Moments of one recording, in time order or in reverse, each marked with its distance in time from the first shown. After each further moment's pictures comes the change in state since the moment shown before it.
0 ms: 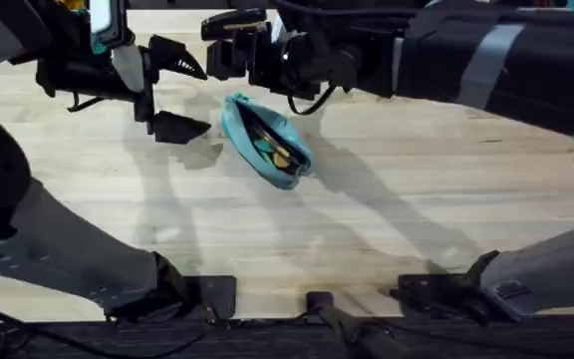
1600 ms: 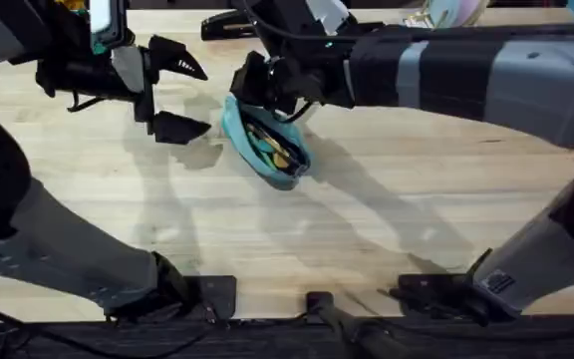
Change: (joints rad) left arm 0.000 0.000 0.000 -0.004 0.000 0.003; right arm 0.000 0.159 0.000 0.114 -0.026 0.221
